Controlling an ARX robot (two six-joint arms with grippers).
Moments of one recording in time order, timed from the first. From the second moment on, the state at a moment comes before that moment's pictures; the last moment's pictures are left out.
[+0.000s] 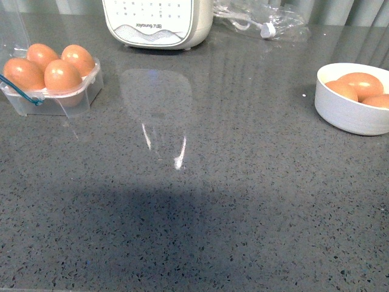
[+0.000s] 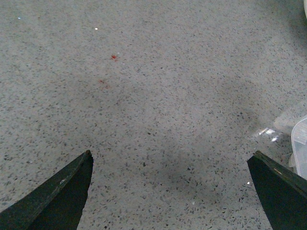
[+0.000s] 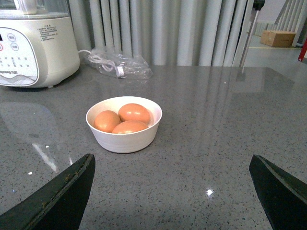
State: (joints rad) left arm 0.34 1.57 0.91 0.23 0.16 0.10; right arm 0.00 0.00 0.01 0.00 0.00 -0.01
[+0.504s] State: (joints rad) left arm 0.16 1.49 0.89 0.24 0.13 0.10; right arm 0.00 0.00 0.01 0.00 0.00 -0.01
